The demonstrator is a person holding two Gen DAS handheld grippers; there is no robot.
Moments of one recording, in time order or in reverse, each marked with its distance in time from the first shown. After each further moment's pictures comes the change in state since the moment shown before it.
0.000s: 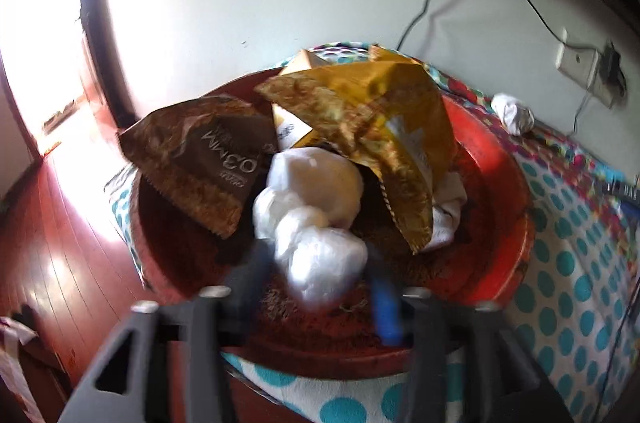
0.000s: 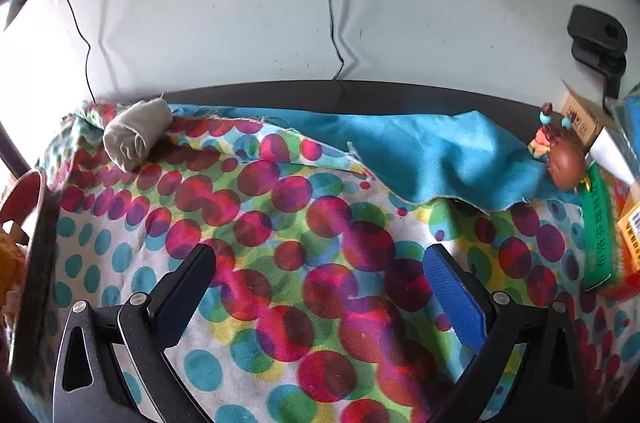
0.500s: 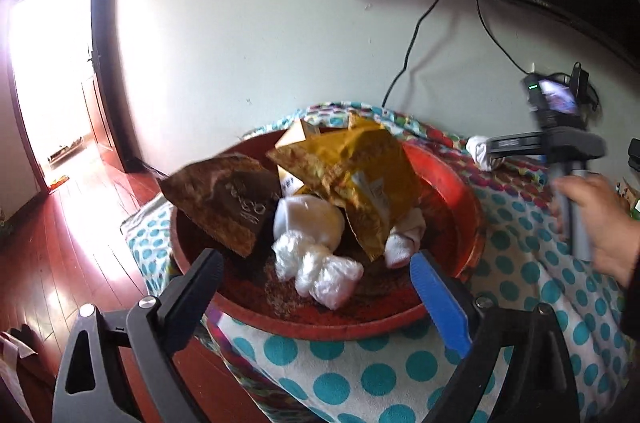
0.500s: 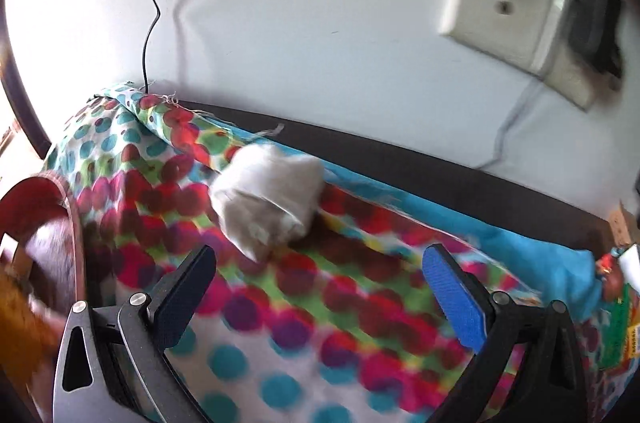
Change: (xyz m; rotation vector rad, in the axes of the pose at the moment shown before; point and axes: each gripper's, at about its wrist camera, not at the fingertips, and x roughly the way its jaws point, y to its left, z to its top) left arm -0.067 0.000 -0.011 -0.011 -0.220 0.000; right arm 0.042 0.157 0.066 -0.201 -0.005 -0.015
